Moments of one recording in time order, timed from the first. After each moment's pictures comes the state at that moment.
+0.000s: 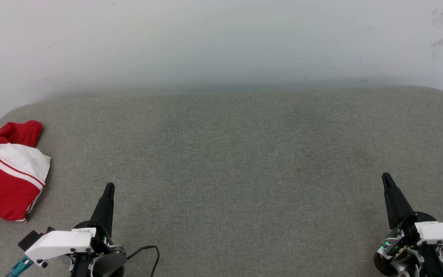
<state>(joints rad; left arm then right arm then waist) -0.11 0.05 0.11 0.25 -1.61 -0.13 0.11 -0.10 -0.05 -0.11 0.25 1.61 0.13 0.11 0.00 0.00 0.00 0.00</state>
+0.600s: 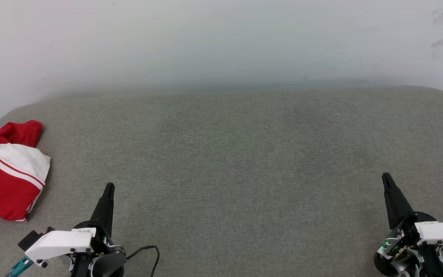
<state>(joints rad) -0.11 0.05 0.11 0.25 -1.61 -0.13 0.11 -0.10 -0.05 -0.11 0.25 1.61 0.13 0.11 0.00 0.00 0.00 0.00</state>
